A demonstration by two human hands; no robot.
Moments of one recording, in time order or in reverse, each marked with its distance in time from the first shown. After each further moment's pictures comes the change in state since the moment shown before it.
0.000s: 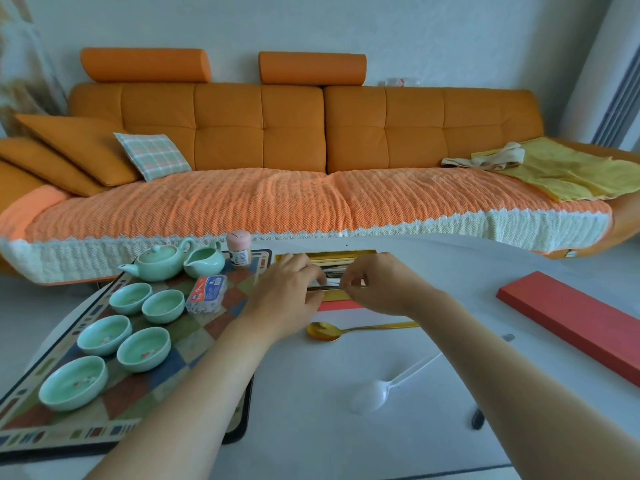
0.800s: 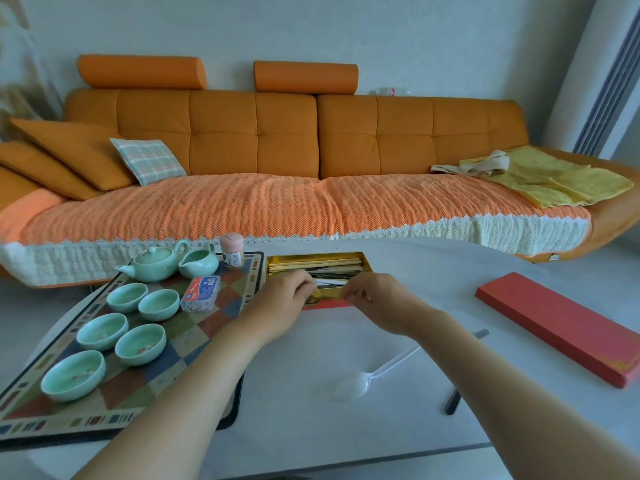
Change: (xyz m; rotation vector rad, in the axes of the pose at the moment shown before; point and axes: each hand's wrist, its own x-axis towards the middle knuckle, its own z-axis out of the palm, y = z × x) left_hand -0.008 0.018 -0.005 -0.362 -0.140 -0.233; right_hand -0.035 0.013 0.004 0.018 -0.034 0.052
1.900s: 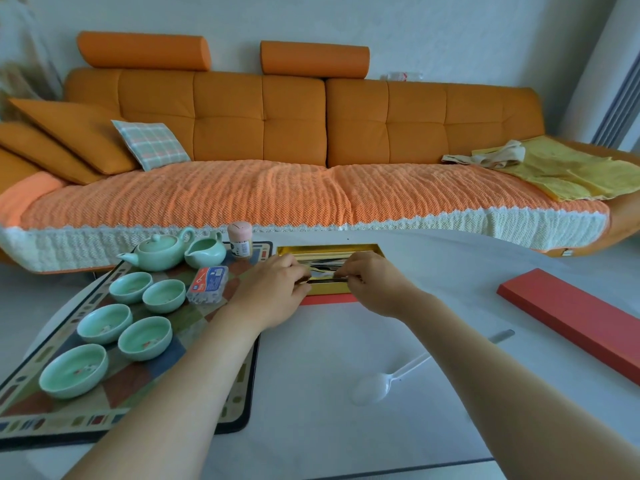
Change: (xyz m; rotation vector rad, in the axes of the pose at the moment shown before) left_hand 0.012 -0.038 -0.010 0.417 -0.002 0.086; right_hand 0.045 -0.006 0.024 -0.039 0.012 -0.001
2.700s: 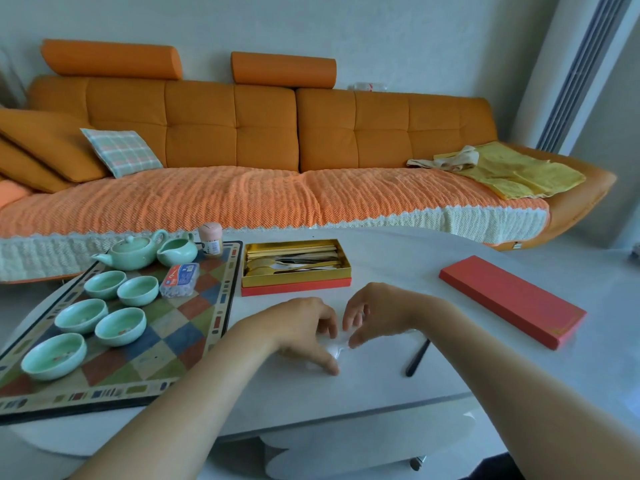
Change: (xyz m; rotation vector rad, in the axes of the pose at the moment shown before) left_hand -0.037 0.112 -0.011 -0.257 -0.587 0.070; right_hand -0.104 0.012 -0.053 0.008 -0.438 0.081
